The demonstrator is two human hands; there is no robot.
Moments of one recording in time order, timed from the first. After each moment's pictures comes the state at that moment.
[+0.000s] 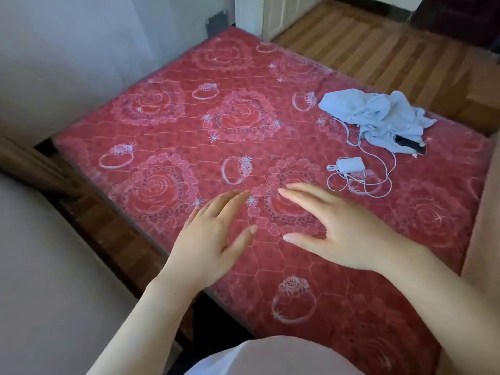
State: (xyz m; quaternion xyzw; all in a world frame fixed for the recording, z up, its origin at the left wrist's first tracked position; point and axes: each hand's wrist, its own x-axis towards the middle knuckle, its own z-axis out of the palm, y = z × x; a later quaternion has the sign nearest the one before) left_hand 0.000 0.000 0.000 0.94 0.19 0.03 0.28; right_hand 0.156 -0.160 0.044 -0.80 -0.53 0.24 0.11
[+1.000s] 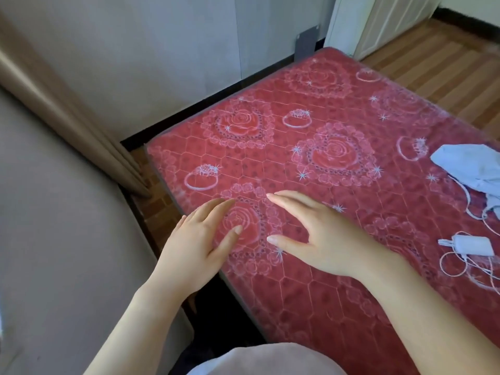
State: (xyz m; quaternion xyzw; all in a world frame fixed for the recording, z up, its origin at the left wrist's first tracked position) left_hand -0.081 0.333 -0.007 0.90 0.34 0.07 0.26; right_hand 0.113 0.218 0.029 -0.73 -0.61 0.29 0.13
